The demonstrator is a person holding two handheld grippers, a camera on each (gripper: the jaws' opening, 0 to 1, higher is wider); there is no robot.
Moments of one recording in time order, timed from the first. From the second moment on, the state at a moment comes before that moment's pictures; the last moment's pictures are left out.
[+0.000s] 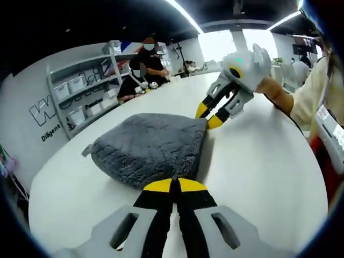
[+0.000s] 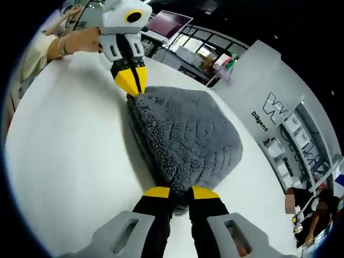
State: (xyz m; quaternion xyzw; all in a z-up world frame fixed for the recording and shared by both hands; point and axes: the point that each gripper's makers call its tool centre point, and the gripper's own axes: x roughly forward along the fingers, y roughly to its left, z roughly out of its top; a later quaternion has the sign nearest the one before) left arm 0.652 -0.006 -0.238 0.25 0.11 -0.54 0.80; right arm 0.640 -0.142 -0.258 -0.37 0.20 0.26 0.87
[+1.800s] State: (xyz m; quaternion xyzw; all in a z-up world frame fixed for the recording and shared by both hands) left arm 0.654 0.114 -0.258 0.07 0.22 -0.44 0.87; right arm 0.632 -0.203 -0.213 -0.12 0.21 0.24 0.94
